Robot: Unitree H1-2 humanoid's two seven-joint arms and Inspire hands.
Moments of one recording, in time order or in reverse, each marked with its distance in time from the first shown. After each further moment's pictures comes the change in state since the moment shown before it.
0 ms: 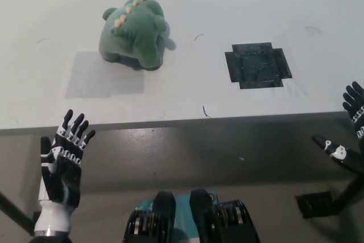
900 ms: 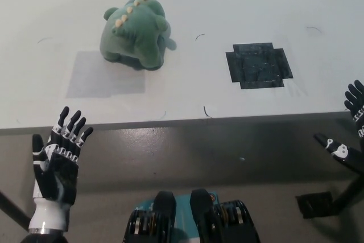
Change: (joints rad) left_arm -0.010 0.036 -0.007 0.000 -0.075 0.010 -0.022; right_arm 0.000 0.007 -0.013 0.004 0.005 -0.010 -0.008
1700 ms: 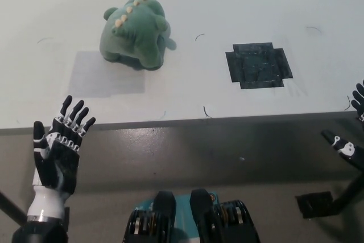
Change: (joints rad) left_arm -0.046 0.032 -0.009 0.003 -0.019 0.041 -0.008; right_arm -0.002 0.009 -0.019 0.012 0.011 -0.013 -0.011
